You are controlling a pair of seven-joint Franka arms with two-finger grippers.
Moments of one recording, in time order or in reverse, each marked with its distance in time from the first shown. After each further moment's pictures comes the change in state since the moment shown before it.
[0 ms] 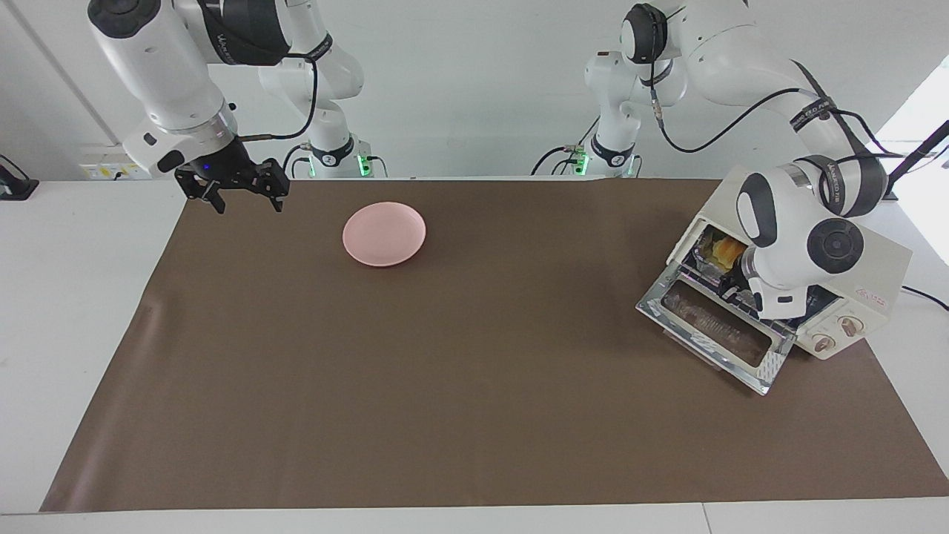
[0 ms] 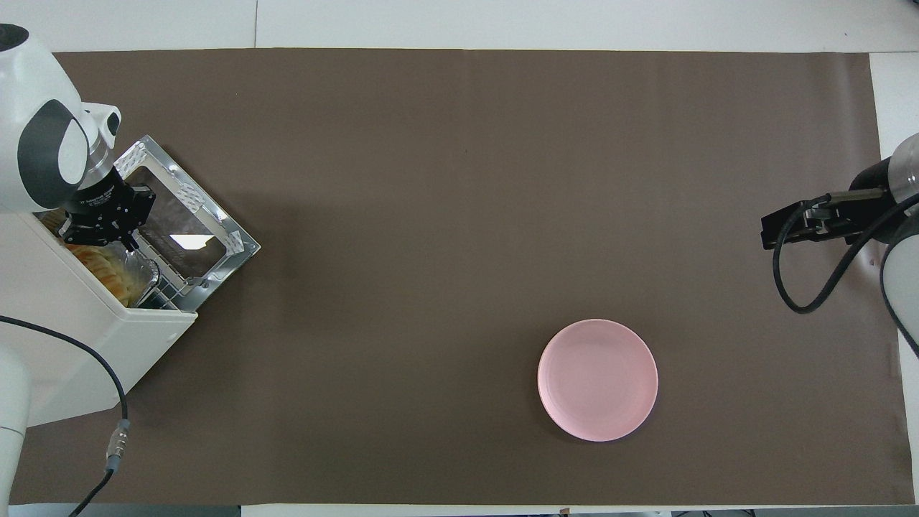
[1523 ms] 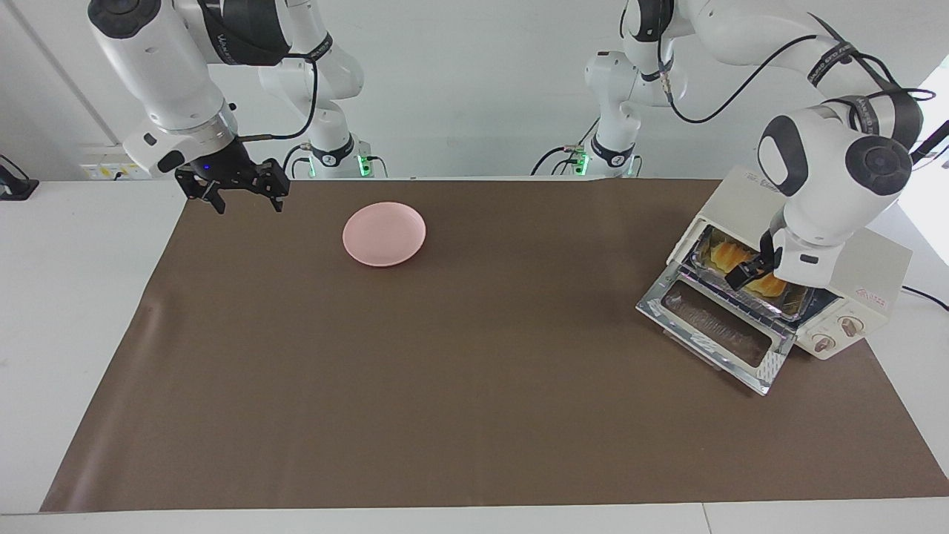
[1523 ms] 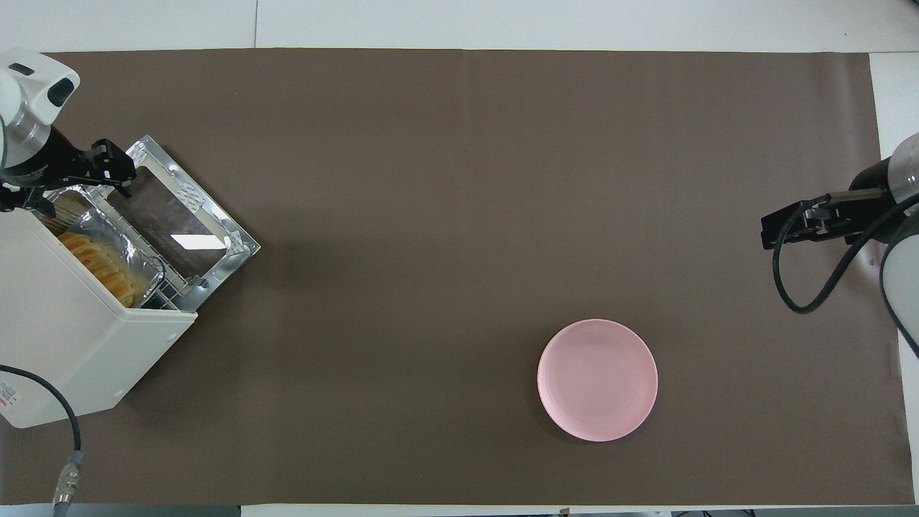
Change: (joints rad) left arm -0.013 -0.151 -0.001 0.055 0.016 0.031 0.409; right arm 0.000 0.000 0.000 0.000 0.000 0.000 0.000
